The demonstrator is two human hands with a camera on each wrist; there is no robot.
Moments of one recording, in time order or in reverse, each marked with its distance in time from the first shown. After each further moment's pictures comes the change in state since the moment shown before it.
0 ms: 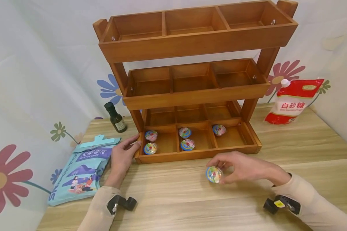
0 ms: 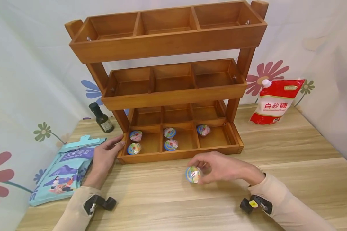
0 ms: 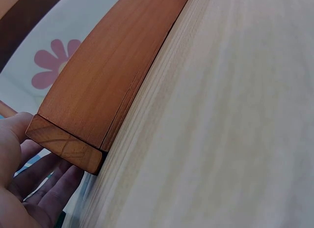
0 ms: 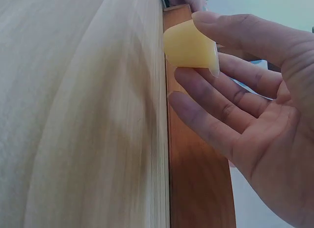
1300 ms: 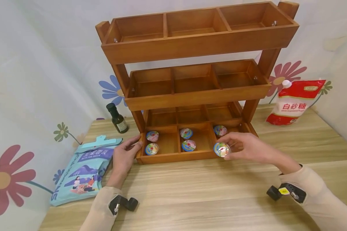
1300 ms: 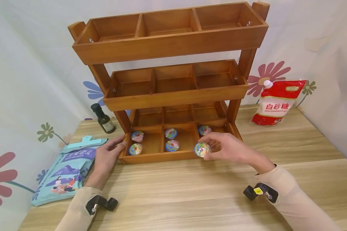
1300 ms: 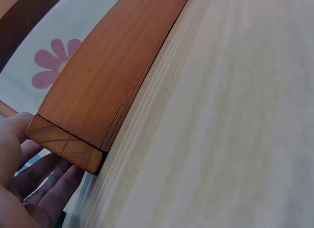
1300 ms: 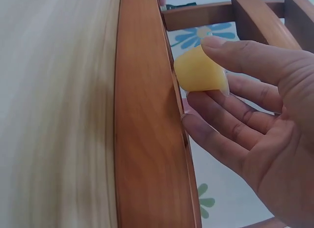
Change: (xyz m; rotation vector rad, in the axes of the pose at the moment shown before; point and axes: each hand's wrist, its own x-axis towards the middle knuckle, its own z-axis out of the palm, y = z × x) left_hand 0.001 0.000 -0.001 0.035 -0.002 -0.008; right_hand -0.001 0.002 -0.041 -0.099 0.284 0.063
